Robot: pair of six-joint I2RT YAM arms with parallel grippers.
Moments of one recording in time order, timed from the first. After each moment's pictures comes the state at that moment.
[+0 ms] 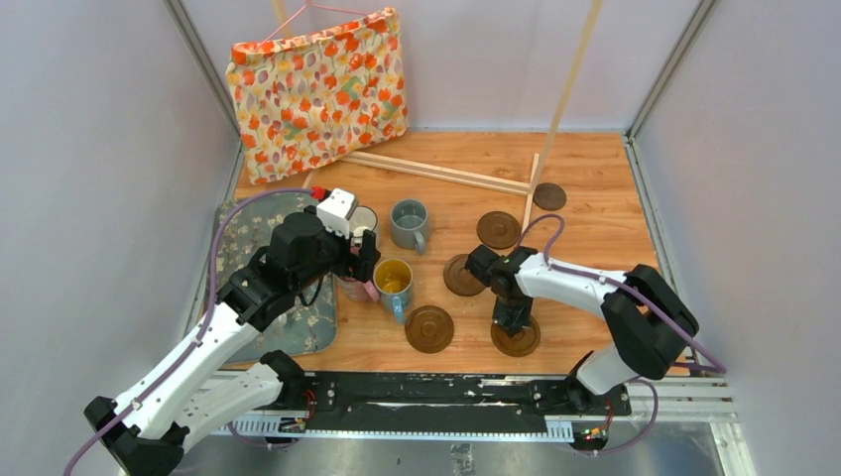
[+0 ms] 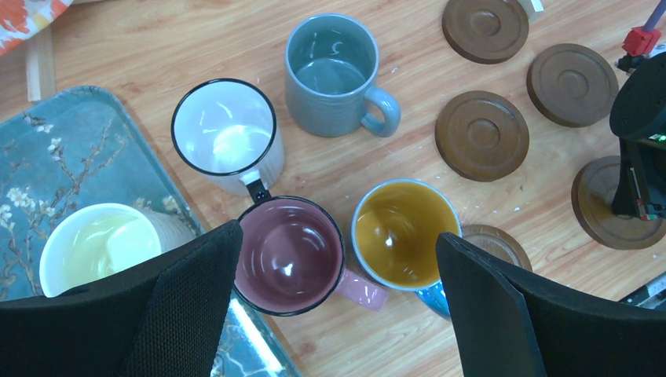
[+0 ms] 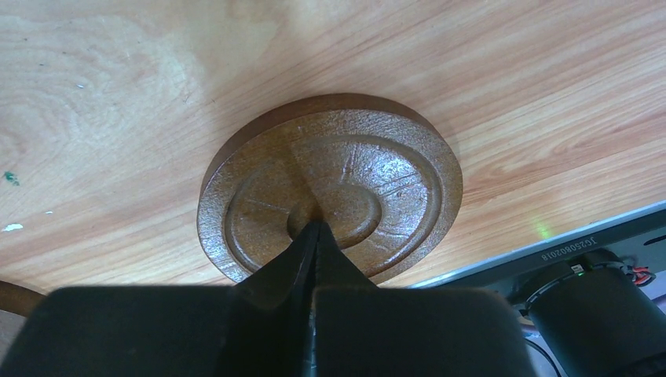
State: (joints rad) left arm -0.64 0.81 0.87 -0.52 -0.12 -0.13; right arm 0.78 1.51 0.82 -0.94 0.20 1.08
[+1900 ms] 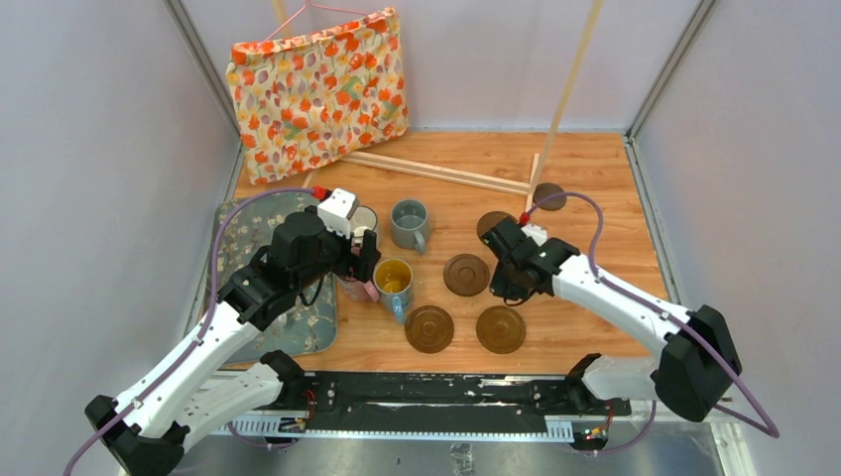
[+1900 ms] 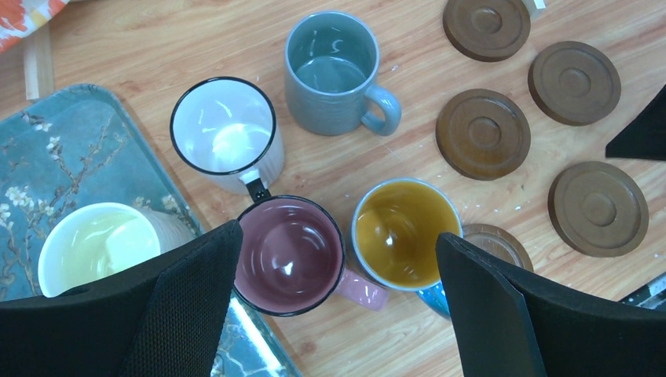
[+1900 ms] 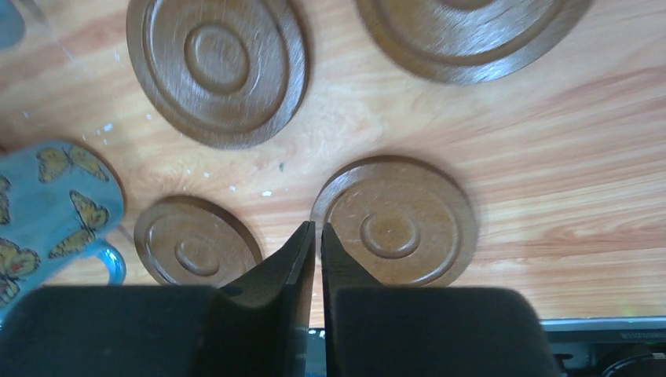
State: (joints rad) left arm -0.64 0.82 0.87 -0.52 -0.12 -0.13; right arm 0.74 1.27 0.90 -0.81 0.22 1.01
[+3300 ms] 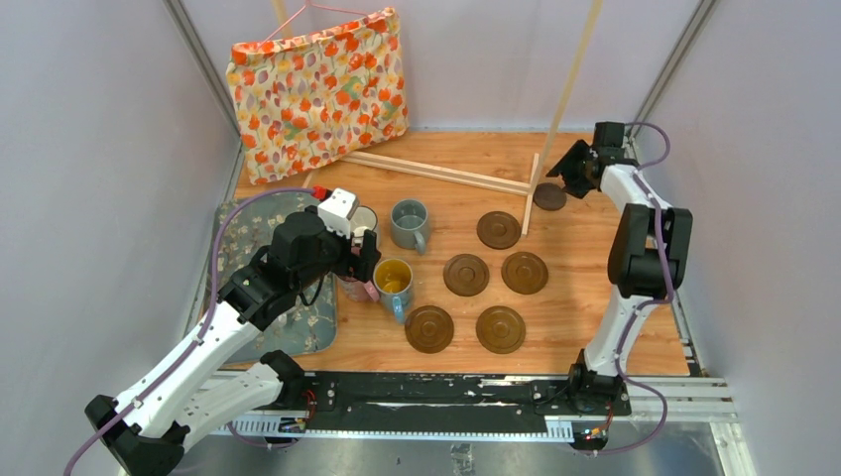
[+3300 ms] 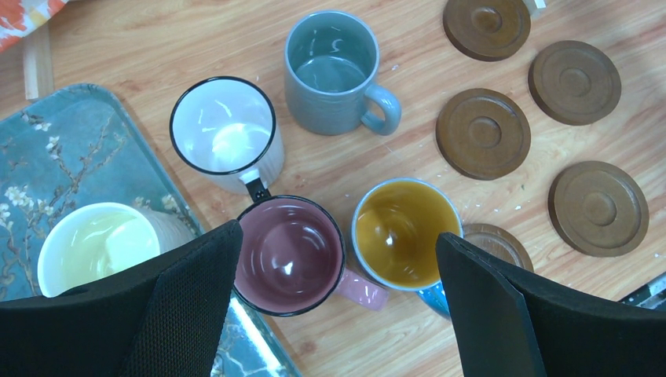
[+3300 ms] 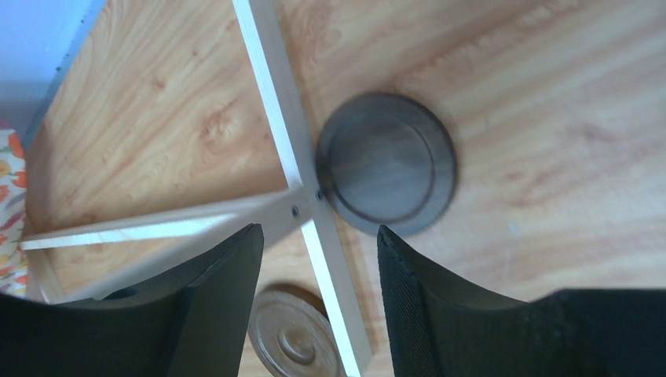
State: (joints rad) left arm -0.64 0.82 0.87 -0.52 -0.12 -0.13; right arm -0.12 1.90 1.45 -0.36 -0.17 0.63
